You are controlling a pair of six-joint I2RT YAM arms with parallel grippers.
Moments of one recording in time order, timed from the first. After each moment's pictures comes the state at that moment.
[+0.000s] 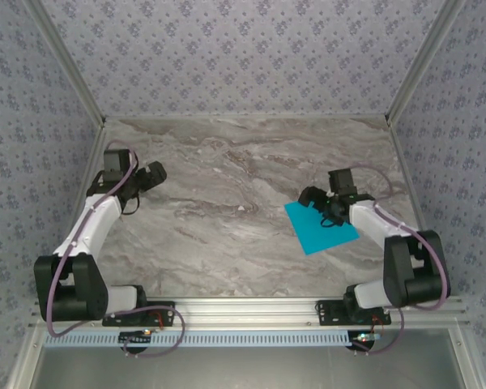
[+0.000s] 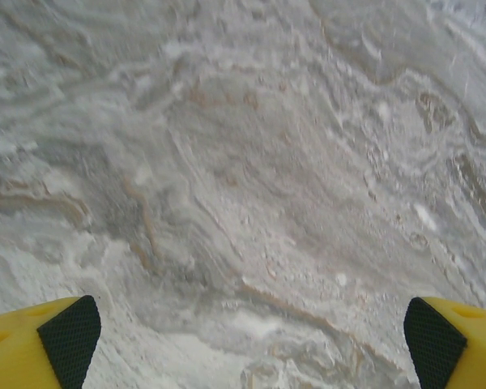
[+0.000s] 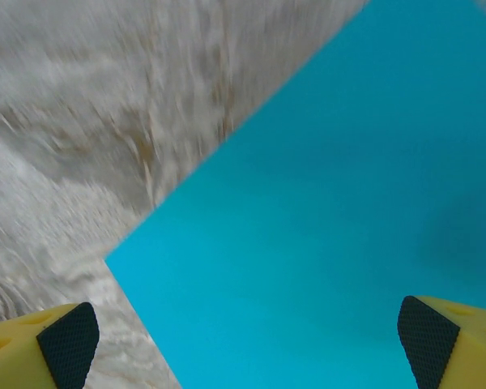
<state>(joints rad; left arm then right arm) 0.00 1.30 0.92 -0.44 0.08 -0.46 0.18 1.42 0.72 -0.34 -0.14 0.64</state>
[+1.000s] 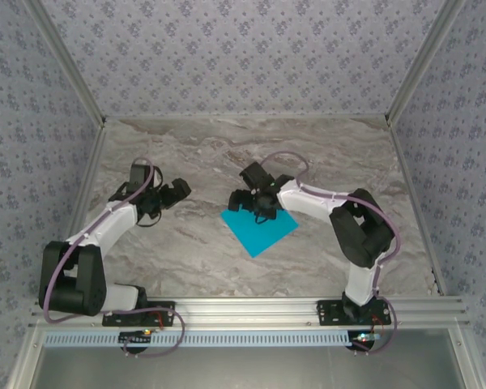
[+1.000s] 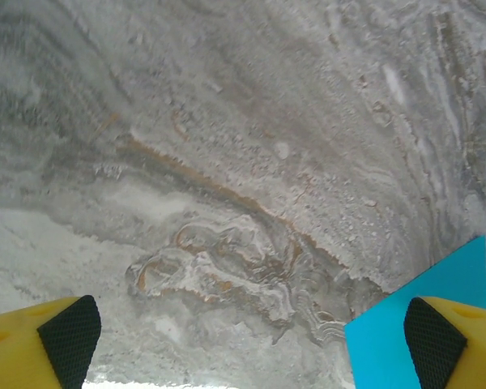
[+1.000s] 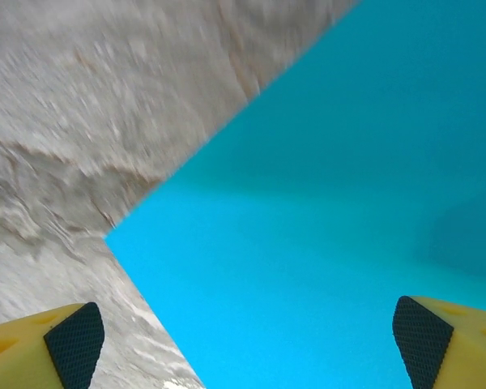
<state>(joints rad) -0.16 1.34 0.75 -0.33 0.21 -0.69 0.71 1.85 1.26 -0.51 -0.06 0.81</state>
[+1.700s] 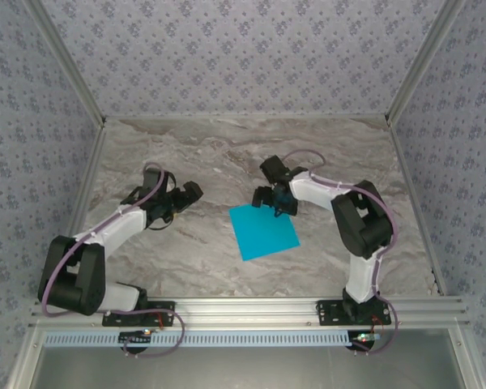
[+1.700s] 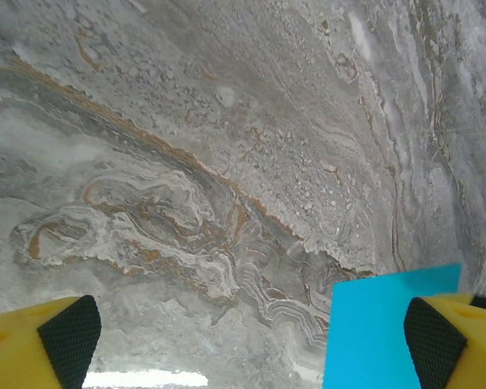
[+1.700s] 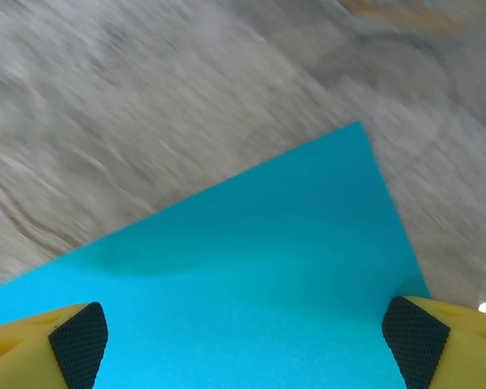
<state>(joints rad) -0.28 1.37 0.71 -0.23 0.22 -0.84 0.57 1.86 1.19 -0.61 -0.01 0.74</state>
